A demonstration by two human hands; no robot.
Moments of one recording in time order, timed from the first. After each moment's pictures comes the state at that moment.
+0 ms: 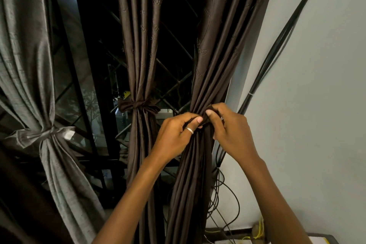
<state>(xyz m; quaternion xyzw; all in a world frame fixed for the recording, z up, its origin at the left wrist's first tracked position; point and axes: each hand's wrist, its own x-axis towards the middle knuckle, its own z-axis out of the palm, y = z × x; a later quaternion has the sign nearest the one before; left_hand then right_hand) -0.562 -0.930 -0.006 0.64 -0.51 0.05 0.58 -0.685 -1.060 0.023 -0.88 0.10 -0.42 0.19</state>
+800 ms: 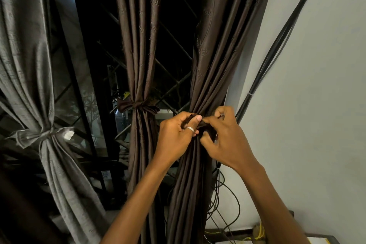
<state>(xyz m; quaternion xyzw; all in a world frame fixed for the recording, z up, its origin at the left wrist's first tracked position) -0.571 -0.938 -0.010 0.62 -0.42 0.02 0.66 -0.682 -1.065 0.000 -0.91 0.06 -0.41 0.11</state>
